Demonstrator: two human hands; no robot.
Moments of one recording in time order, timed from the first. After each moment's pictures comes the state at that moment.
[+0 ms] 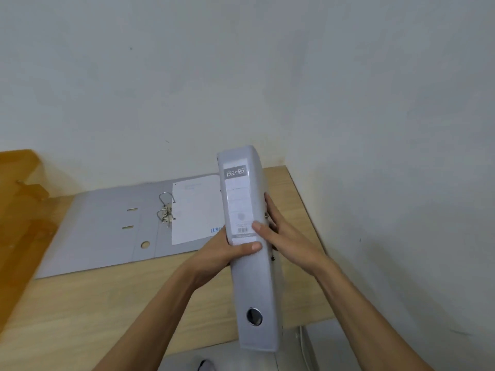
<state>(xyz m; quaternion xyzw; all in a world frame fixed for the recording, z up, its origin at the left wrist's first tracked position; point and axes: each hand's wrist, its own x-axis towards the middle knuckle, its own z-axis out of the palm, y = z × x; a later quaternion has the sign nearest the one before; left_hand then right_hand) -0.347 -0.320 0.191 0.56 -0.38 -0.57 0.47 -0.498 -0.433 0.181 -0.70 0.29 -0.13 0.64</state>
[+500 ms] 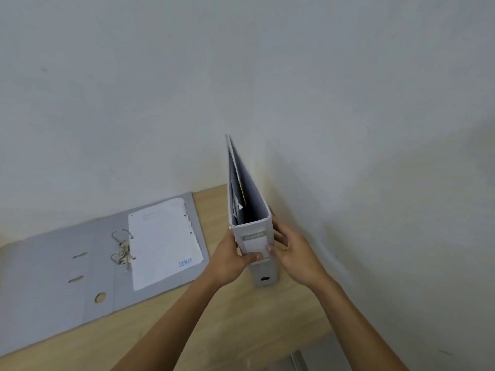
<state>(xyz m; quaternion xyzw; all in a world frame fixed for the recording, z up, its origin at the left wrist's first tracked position) -0.348 -0.443 0.112 0.67 -0.49 -0.41 0.38 -0.528 -0.492 0.151 -0.71 0.42 -0.25 0.52</state>
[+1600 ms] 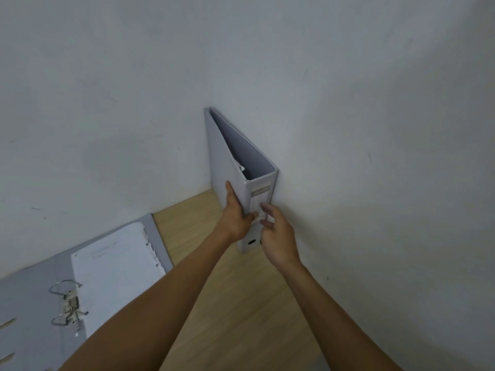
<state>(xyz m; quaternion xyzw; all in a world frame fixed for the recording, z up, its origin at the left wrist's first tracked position) -0.355 -0.624 0.131 0.66 -0.55 -0.42 0.30 -0.486 -0.579 0.155 -0.53 0.62 -0.35 0.47</state>
